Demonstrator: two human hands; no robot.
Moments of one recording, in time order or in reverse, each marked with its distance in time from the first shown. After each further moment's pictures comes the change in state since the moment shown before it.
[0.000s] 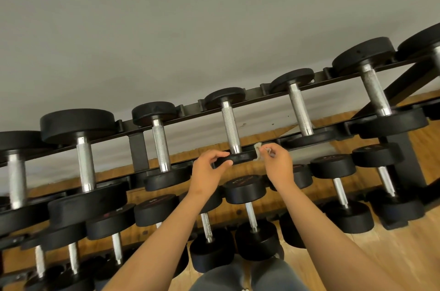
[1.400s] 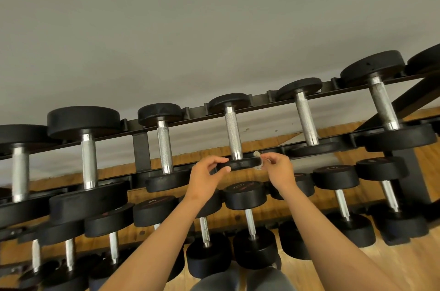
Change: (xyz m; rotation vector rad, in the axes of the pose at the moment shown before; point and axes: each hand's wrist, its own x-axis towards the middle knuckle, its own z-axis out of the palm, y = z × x) left_hand -0.002 -0.010 -0.009 -0.072 -0.003 -0.019; right_hand 0.013 0.004 0.000 0.040 -0.148 0.145
